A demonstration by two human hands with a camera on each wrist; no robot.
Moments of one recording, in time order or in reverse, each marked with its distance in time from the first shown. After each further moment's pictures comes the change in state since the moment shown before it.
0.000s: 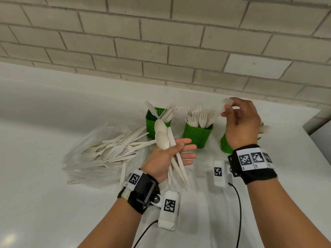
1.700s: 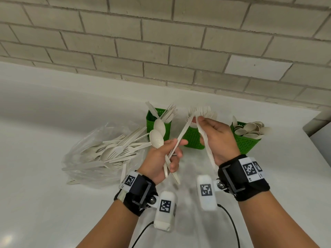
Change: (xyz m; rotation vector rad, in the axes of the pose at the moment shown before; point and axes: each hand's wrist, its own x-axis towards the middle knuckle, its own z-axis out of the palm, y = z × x) left_hand -0.004 0.003 -0.006 -0.119 0.049 0.014; right_hand -0.033 -0.063 0.019 0.564 -0.356 0.693
